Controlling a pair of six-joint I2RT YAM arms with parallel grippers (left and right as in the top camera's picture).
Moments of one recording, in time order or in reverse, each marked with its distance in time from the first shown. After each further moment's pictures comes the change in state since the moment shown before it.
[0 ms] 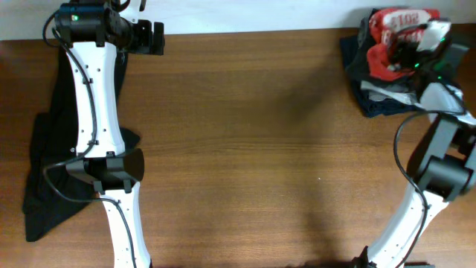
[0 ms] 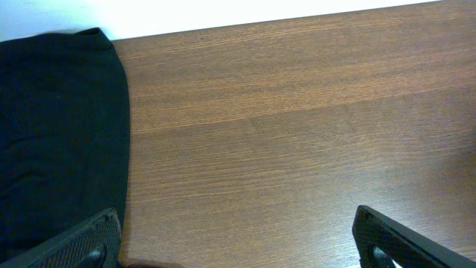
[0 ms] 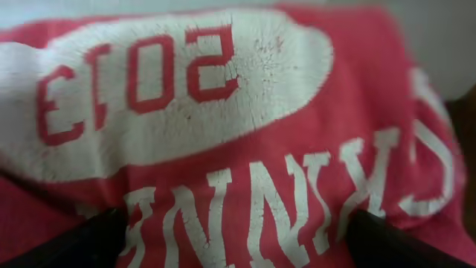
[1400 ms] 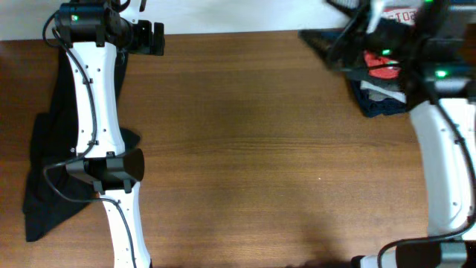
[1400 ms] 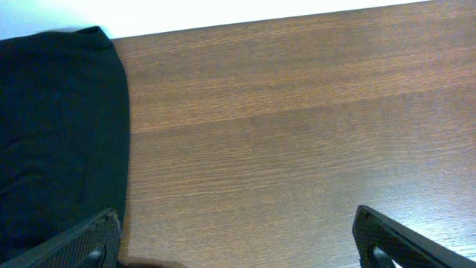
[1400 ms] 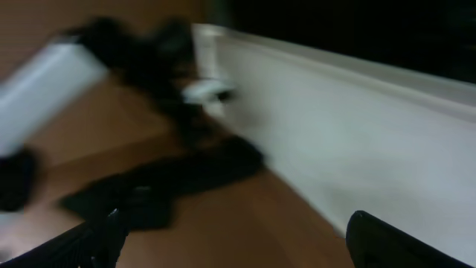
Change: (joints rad) left arm 0.000 0.000 0.000 -0.005 0.000 0.000; right arm 0.410 -0.733 0.027 -0.530 -0.834 -0.005
